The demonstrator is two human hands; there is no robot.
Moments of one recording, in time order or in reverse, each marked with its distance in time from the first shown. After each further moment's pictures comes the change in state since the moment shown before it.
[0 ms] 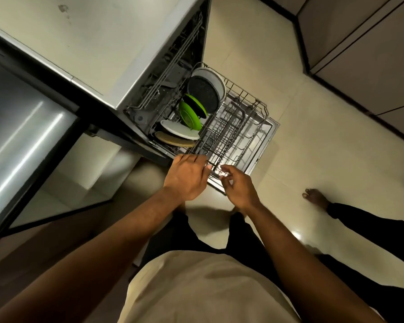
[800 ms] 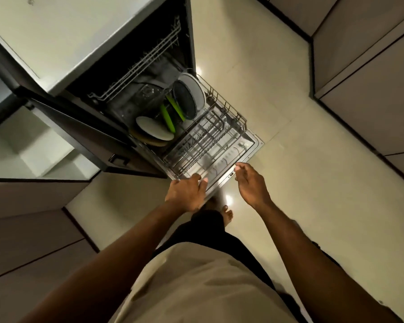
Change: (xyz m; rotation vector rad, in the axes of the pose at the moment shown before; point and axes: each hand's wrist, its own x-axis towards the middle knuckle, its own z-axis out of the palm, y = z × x) left_hand 0.096 0.255 0.078 -0.248 -0.194 -0.492; right_hand 0.059 0.177 -0.243 0.062 -0.125 -0.023
